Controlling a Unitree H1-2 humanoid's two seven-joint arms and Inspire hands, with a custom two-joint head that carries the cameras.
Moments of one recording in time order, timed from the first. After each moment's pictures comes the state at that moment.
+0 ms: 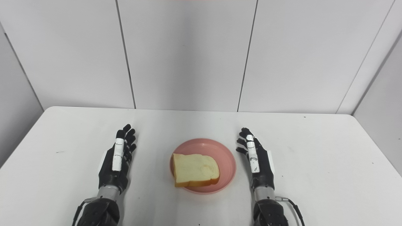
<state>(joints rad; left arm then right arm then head) -0.30 -0.13 0.06 0.11 -0.10 0.13 0.06 -0.33 -0.02 -0.12 0.23 0.03 -0.05 -0.06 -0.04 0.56</state>
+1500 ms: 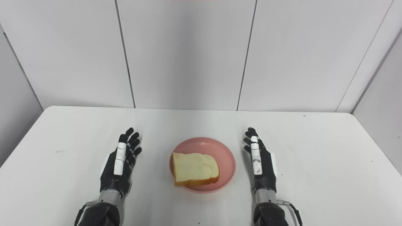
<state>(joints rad) -0.27 -0.13 0.04 0.12 -0.12 0.11 0.03 -0.30 -0.02 -0.12 0.18 0.06 -0.05 -0.08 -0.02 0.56</state>
